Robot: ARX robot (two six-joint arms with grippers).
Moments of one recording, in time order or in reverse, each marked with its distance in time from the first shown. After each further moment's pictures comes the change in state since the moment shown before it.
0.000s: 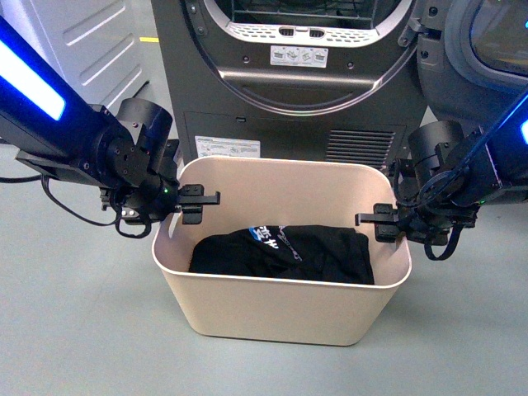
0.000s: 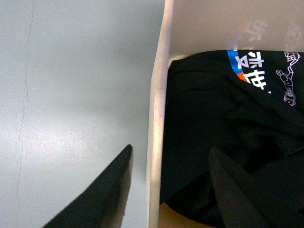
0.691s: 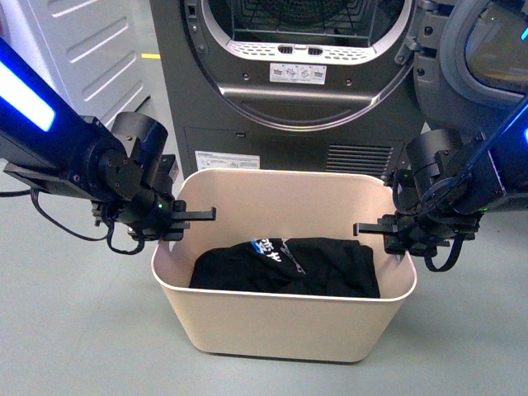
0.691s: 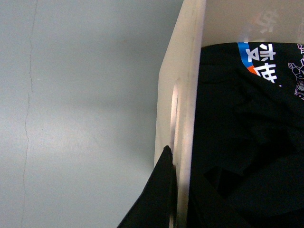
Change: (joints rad) left arm 0.007 -0.053 -0.047 -0.013 -0.001 0.009; right arm 0.004 -0.049 -0.026 -0.028 0.000 0.012
